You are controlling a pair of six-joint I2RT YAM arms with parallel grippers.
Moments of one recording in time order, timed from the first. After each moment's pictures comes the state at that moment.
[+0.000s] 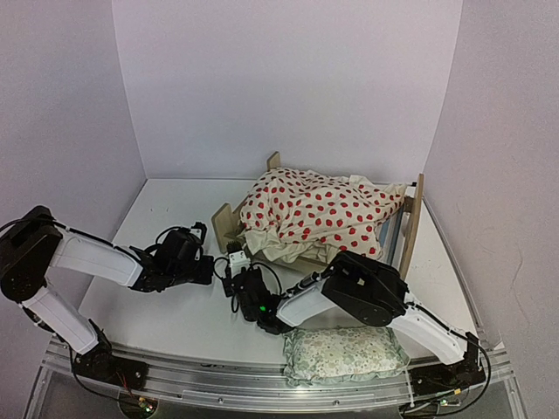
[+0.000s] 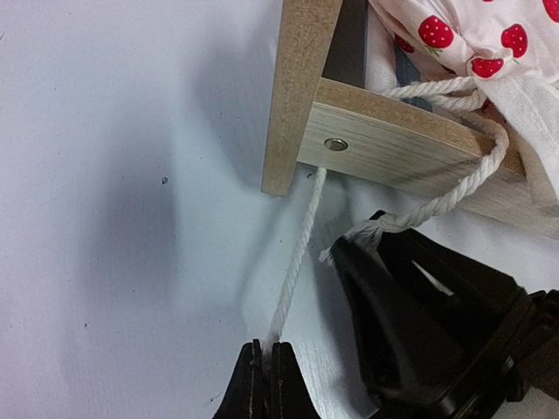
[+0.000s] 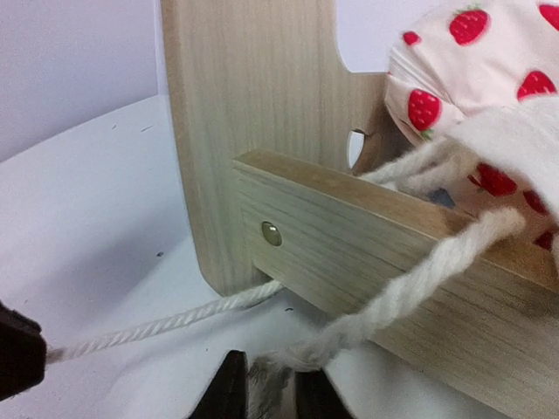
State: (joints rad) left arm -0.76 1.51 0.59 0.18 -0.25 -0.50; right arm 1.17 2.66 1.64 0.84 0.80 0.10
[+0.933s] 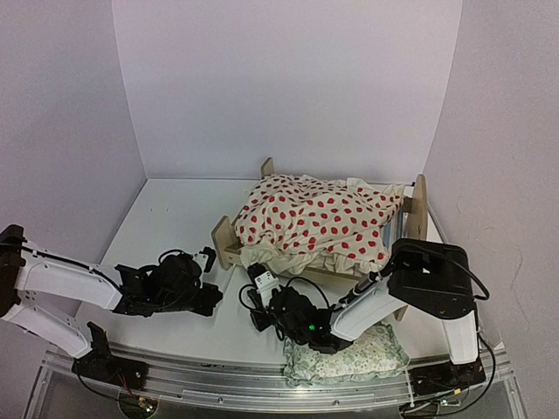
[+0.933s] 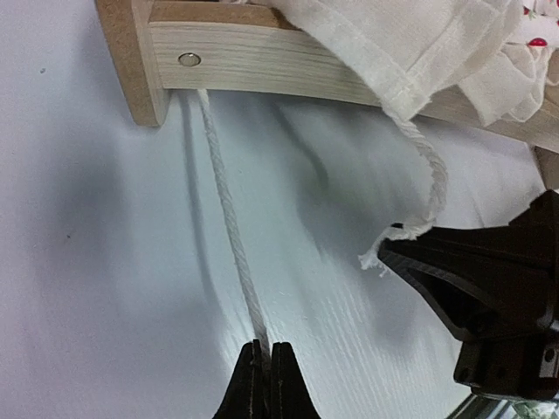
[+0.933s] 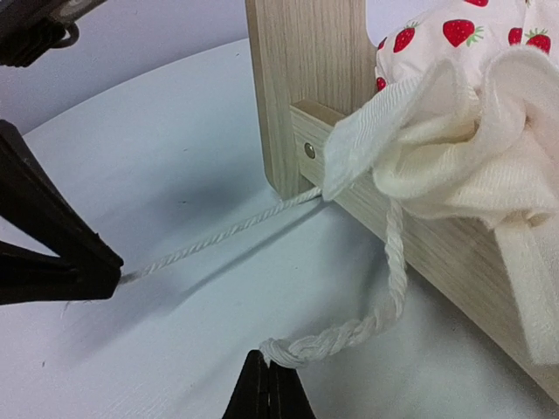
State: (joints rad) left arm -1.03 1.29 0.49 0.02 -0.18 -0.65; right arm 1.28 2.14 0.96 0.81 0.52 0.23
